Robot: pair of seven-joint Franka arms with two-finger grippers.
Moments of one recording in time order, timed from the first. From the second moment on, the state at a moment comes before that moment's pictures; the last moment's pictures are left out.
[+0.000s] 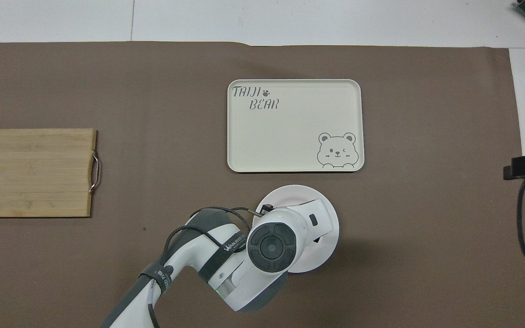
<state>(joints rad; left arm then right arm) -0.81 0.26 -0.09 -1.98 -0.07 2.47 -0.37 -0.02 -0.13 -0.05 -1.64 0.00 1.51 0.07</state>
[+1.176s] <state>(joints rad) -0.54 0.10 -0.05 -1.97 -0.03 2.24 -0.20 -0.02 -0.13 -0.03 -1.64 0.00 1.49 0.06</state>
